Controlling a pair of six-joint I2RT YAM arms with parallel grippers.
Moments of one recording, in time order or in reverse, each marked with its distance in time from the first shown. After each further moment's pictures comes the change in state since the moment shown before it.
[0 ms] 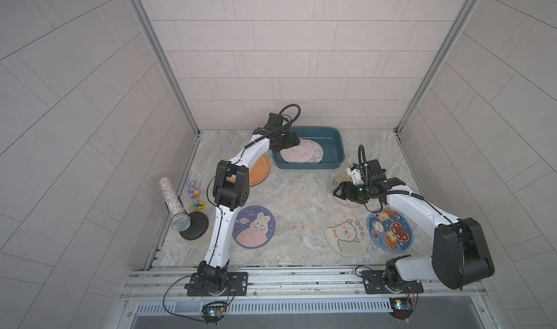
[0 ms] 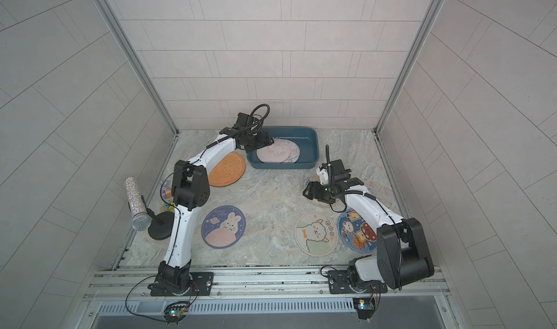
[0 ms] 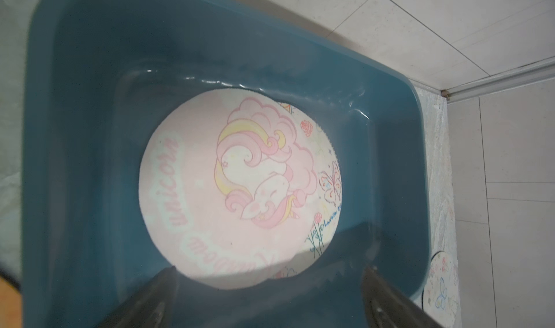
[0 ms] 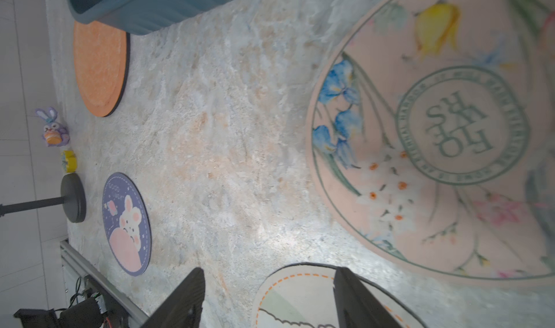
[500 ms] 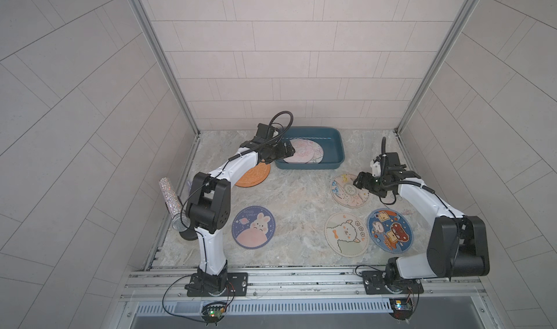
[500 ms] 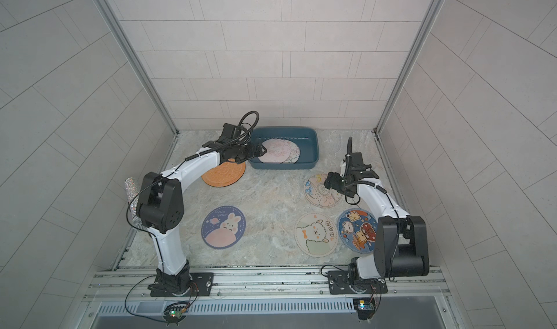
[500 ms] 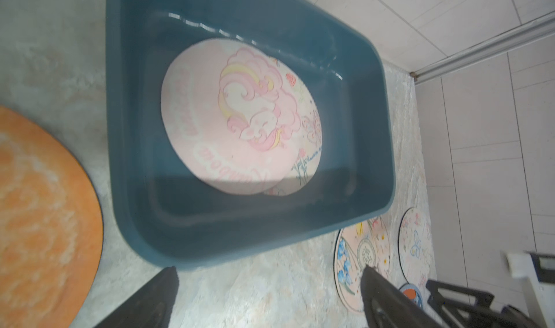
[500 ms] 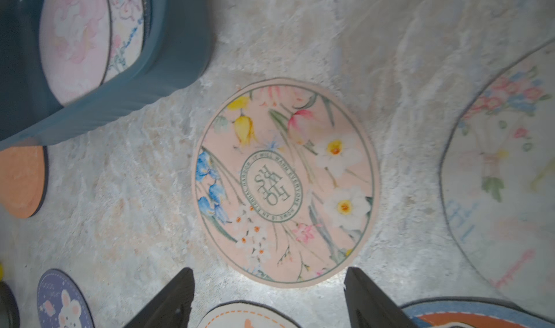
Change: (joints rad) left arm 0.000 -0.418 -0.586 0.209 0.042 -0.011; right arm -0.227 0.073 0.103 -0.069 0.171 -0.045
